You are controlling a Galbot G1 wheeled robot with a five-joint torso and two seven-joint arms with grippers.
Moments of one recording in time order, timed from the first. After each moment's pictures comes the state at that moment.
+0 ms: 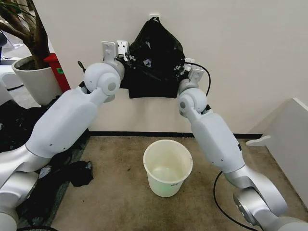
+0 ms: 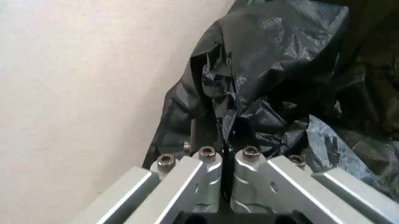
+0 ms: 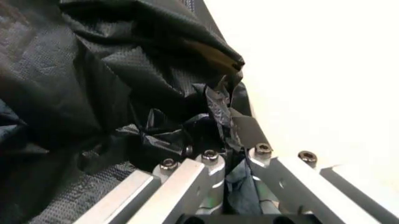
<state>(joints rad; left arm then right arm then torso) 0.06 -0.99 0.17 -1.72 -1.14 0.59 -0.62 -0.33 1.35 0.04 1.55 0.76 -0.31 0.57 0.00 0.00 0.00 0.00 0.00</state>
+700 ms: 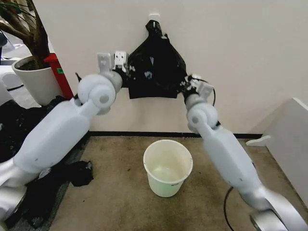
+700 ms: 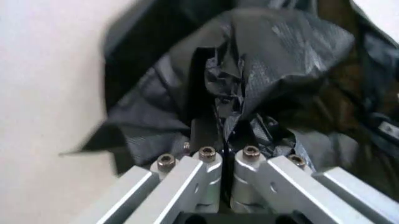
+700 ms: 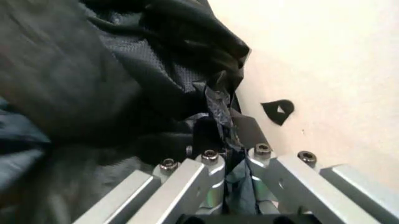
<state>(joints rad) 0.27 -0.84 0.12 -2.01 -1.35 0.52 -0.64 -0.58 1.11 0.10 1.93 1.04 -0.37 0.62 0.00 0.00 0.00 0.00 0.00</state>
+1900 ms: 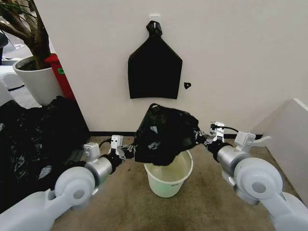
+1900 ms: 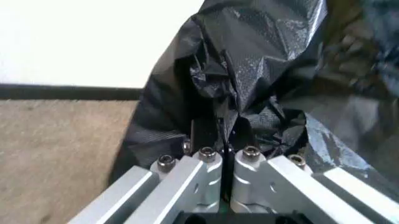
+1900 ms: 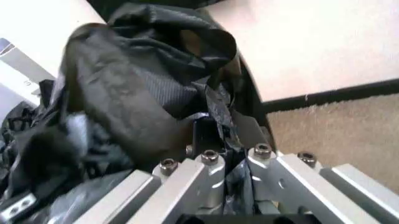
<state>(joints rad) 0.95 -0.63 0.03 -2.20 -1.36 0.24 -0.38 -1.11 0.89 0.29 2.33 1.36 -0.48 0.70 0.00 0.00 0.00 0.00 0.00</state>
